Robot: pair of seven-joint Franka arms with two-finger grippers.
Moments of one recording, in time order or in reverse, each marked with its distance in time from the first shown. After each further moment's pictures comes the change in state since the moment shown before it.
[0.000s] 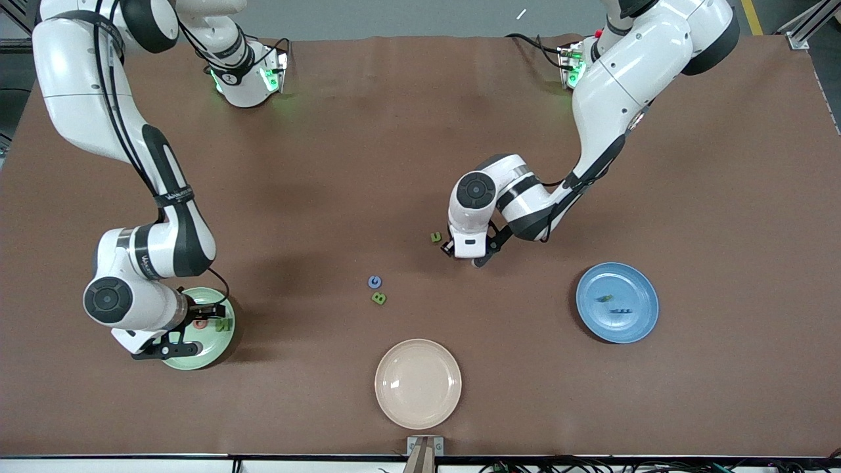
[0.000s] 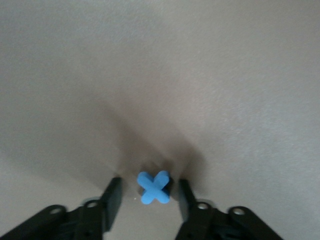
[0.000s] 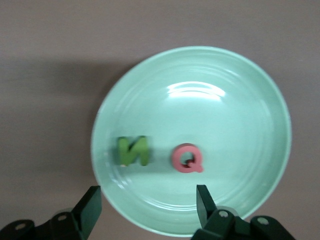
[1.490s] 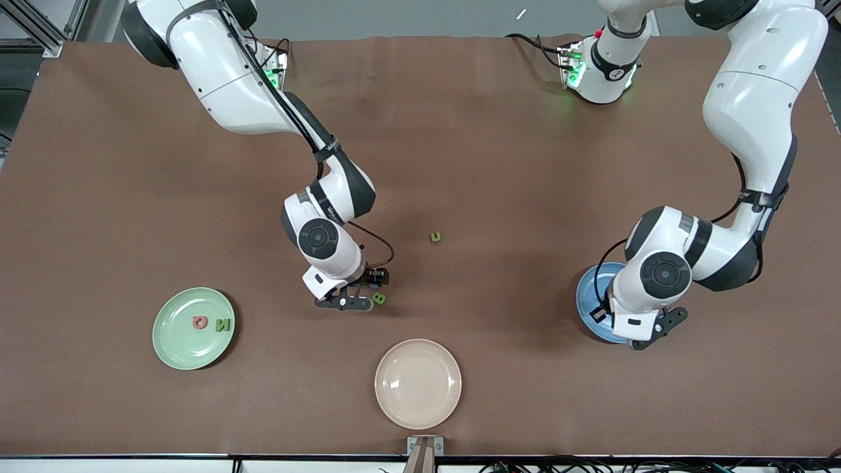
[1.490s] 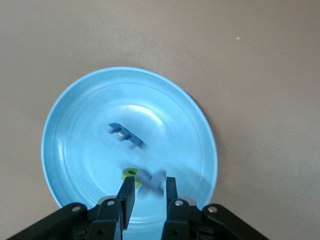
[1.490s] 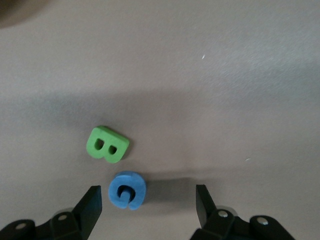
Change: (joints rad) left arm 0.411 -0.056 0.046 0.190 0.064 -0.278 0.715; right arm 0.465 0.055 0.007 -0.067 0.171 0.239 0.508
